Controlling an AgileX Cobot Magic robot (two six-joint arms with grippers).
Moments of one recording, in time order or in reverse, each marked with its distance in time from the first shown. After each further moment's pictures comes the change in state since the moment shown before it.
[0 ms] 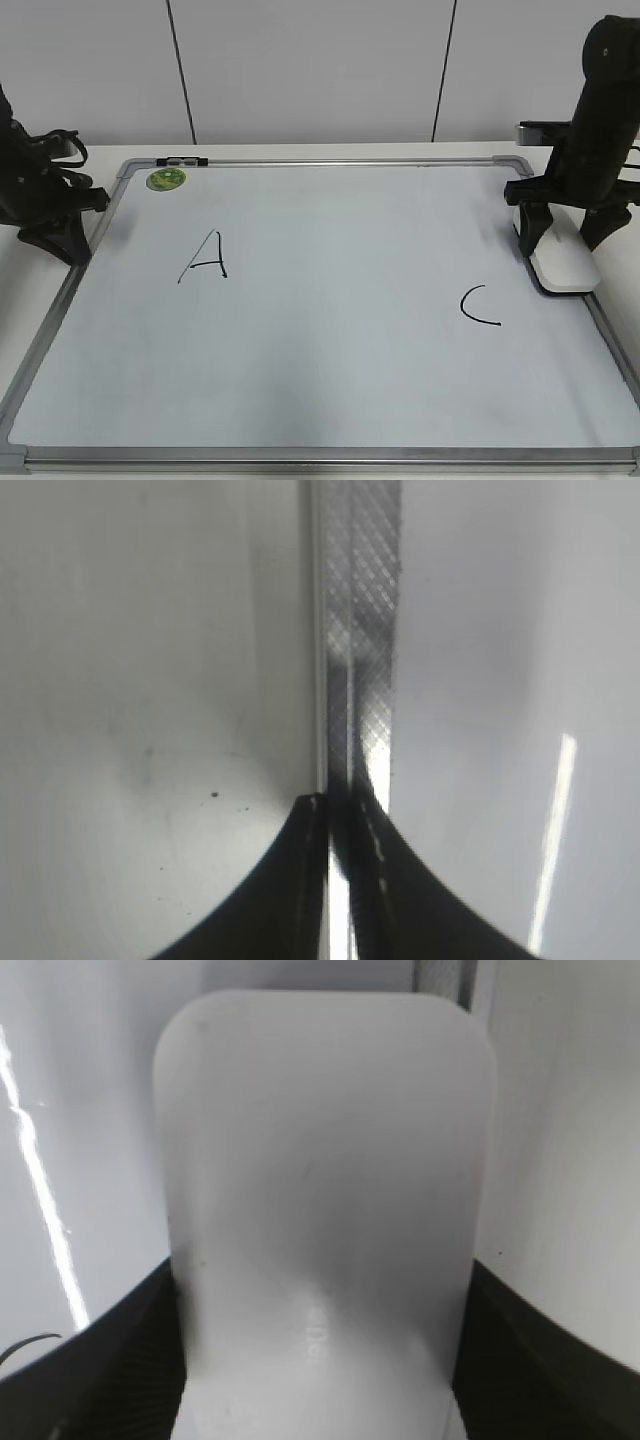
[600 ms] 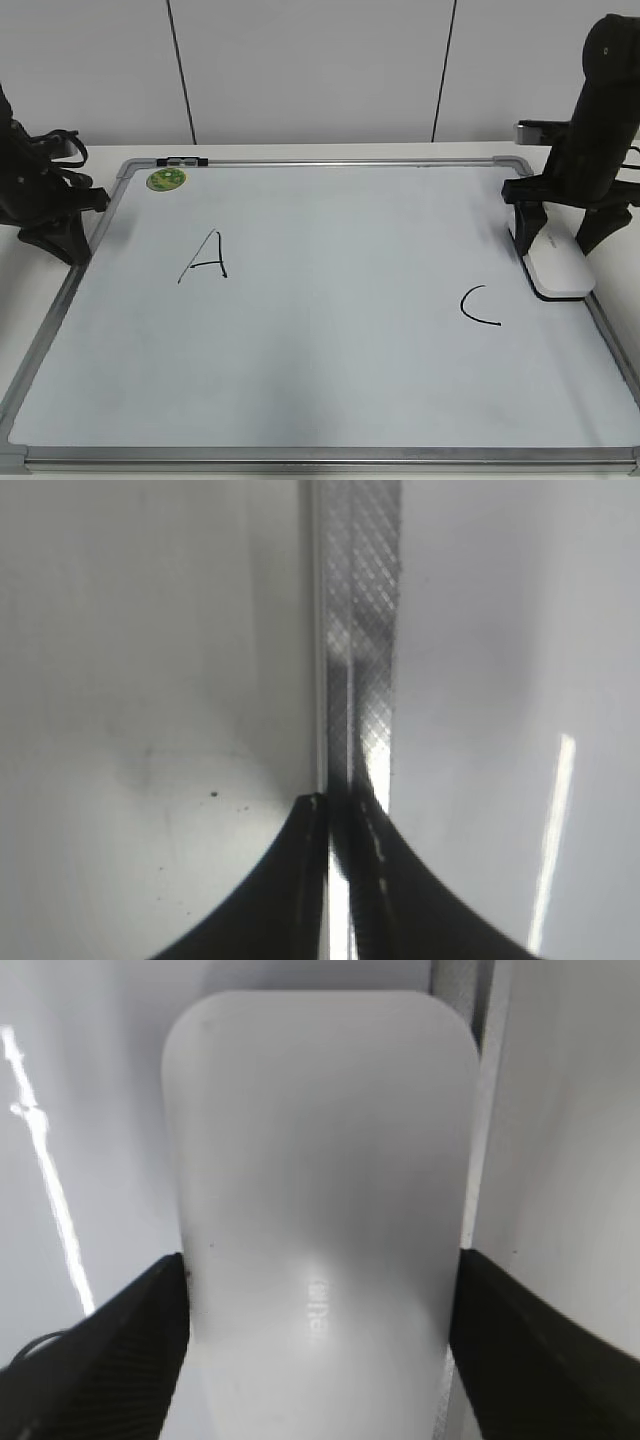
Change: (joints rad) left arm 0.000 0.000 0.000 0.000 0.000 0.000; right arm 0.000 0.000 0.000 0.020 0.000 -0.002
